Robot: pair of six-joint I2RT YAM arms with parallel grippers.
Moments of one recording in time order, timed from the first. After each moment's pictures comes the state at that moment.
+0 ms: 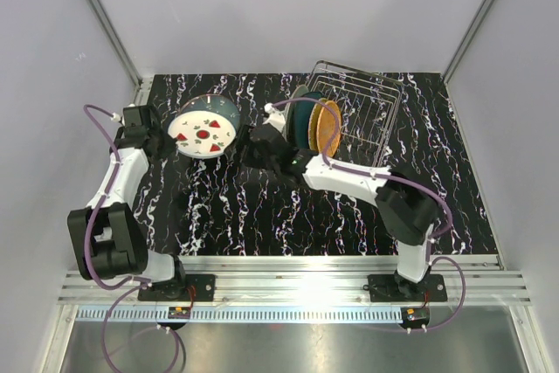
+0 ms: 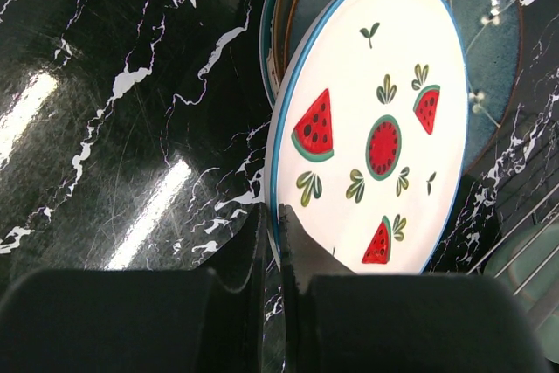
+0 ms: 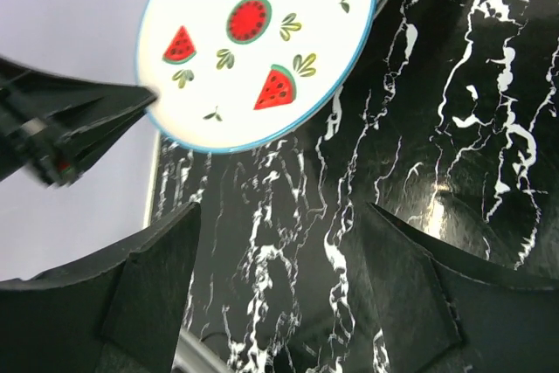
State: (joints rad) left arm 0.16 1.40 1.02 -0.42 0.03 -0.67; right arm 0.95 1.87 1.37 0.05 0.23 0.93
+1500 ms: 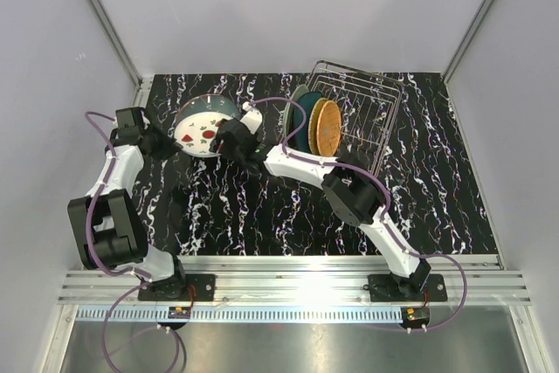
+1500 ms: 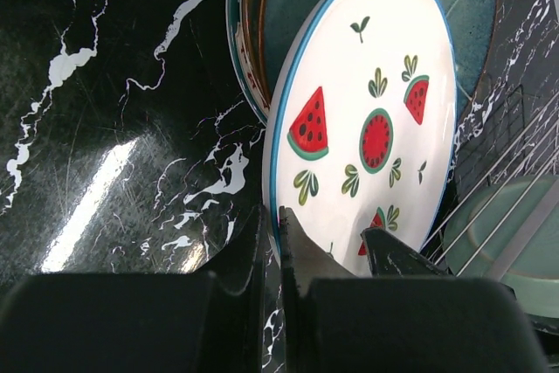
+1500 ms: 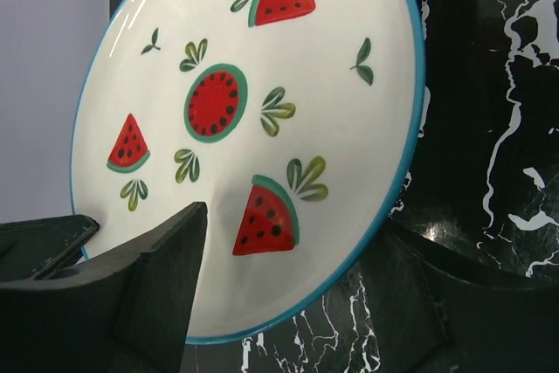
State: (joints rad) left arm 0.24 1.48 1.02 -0.39 0.27 -0.68; right arm 0.95 2.36 1.91 -0.13 0.35 1.03
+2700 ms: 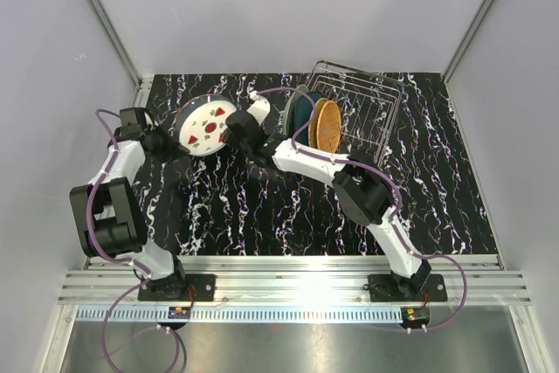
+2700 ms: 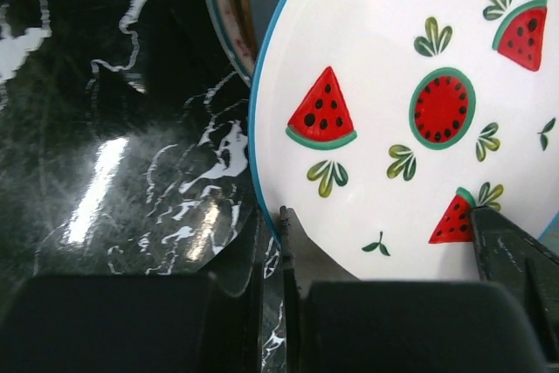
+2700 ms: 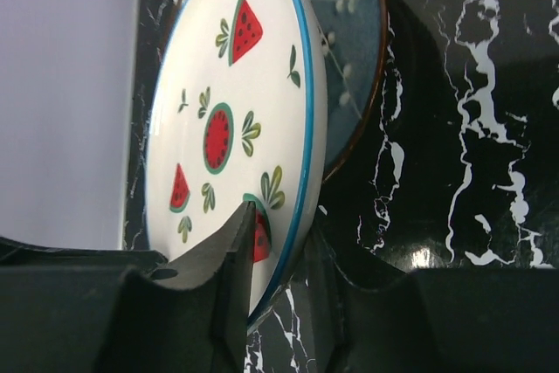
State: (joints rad) left arm 0.24 1.56 1.05 -0.44 0.37 -0.58; right arm 0.92 2.29 1.87 -0.08 0.41 0.96
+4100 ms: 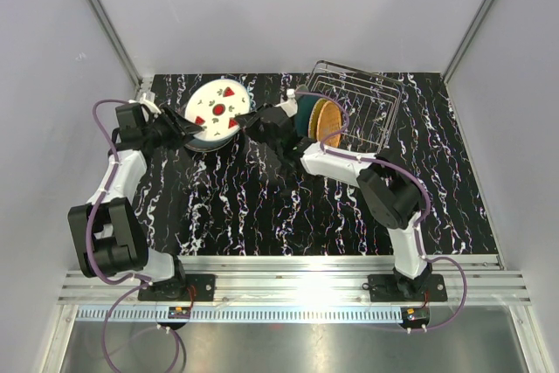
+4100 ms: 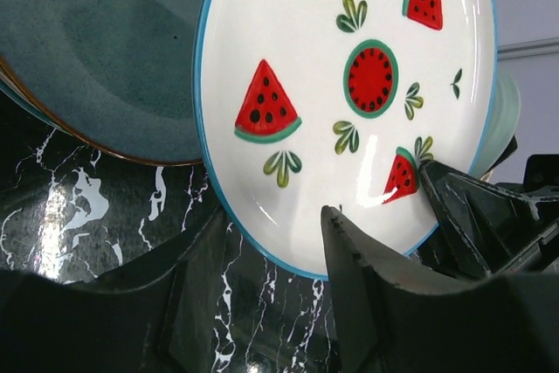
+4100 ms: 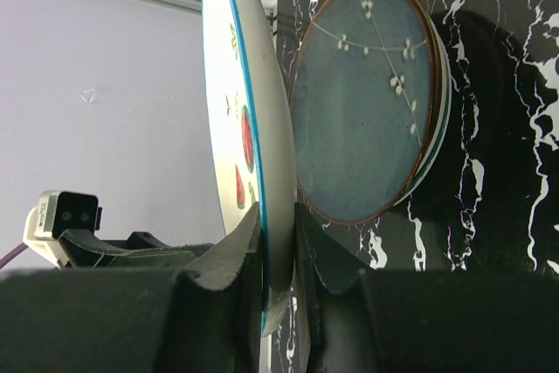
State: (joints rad) left arm 0.21 1.43 0.97 -0.16 0.62 -0.62; right arm 0.83 2.04 1.48 0.35 0.27 1.22
